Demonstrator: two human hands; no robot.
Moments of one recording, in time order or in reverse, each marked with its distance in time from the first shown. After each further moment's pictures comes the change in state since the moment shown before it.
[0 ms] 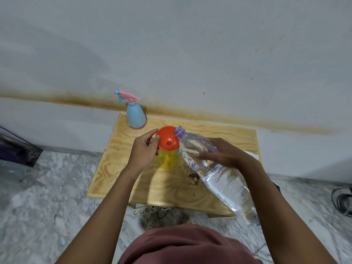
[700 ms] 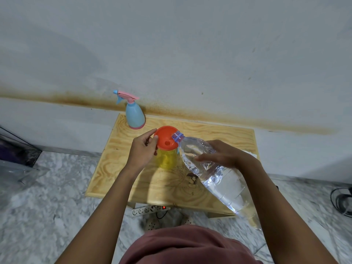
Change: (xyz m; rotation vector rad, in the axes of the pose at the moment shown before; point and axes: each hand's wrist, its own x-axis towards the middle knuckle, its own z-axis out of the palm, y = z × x) left_hand -0.005 0.000 0.001 0.015 0.022 0.004; right_hand -0.003 0.004 0.000 0.050 -0.080 0.067
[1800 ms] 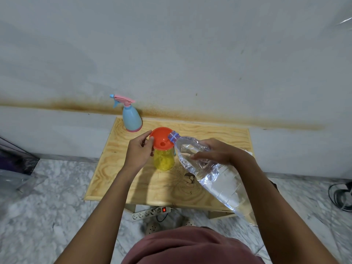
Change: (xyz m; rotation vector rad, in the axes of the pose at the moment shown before) left_hand -0.009 0.012 -0.001 0.013 0.023 -0.003; right_hand -0.004 -0.002 0.002 0.031 -0.020 -0.010
